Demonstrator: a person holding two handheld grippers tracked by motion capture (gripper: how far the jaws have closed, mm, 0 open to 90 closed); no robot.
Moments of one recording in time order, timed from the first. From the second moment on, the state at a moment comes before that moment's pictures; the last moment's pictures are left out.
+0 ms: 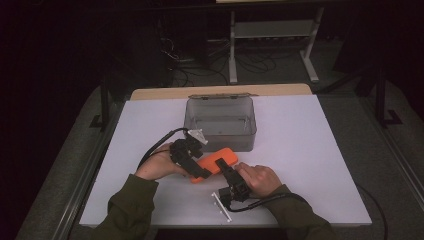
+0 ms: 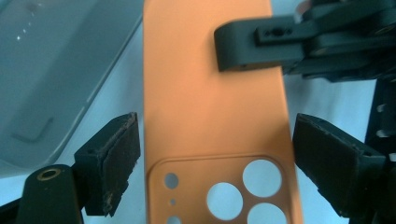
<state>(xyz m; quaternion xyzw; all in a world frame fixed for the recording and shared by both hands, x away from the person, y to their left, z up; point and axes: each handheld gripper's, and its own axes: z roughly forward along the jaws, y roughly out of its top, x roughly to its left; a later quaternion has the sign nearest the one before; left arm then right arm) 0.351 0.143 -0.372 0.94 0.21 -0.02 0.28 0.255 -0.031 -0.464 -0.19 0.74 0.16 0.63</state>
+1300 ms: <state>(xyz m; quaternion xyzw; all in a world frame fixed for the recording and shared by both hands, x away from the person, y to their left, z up) 0.344 0.209 -0.368 0.91 0.25 0.02 0.33 0.253 -0.034 -0.463 -0.19 0.74 0.17 0.62</state>
